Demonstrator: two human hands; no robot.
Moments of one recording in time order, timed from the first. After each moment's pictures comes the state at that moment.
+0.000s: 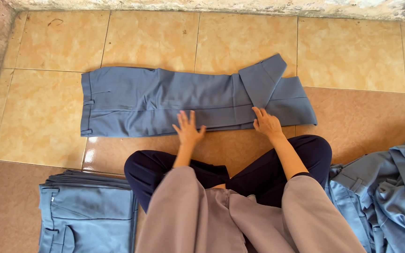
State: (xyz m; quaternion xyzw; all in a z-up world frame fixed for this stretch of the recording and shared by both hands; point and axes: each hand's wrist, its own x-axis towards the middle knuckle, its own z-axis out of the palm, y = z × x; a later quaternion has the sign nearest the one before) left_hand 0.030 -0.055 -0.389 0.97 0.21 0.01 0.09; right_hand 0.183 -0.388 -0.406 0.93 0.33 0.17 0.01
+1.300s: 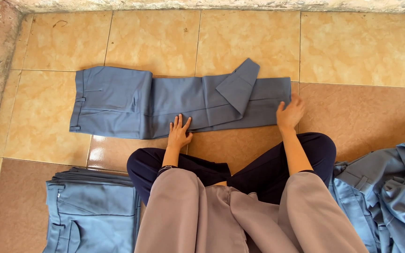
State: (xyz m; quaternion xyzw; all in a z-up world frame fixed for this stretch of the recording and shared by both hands) left_hand -0.006 0.012 -0.407 0.99 0.09 -0.08 0.12; right_hand 0.193 -0.400 -0.341 0.96 -0.02 0.19 -0.21
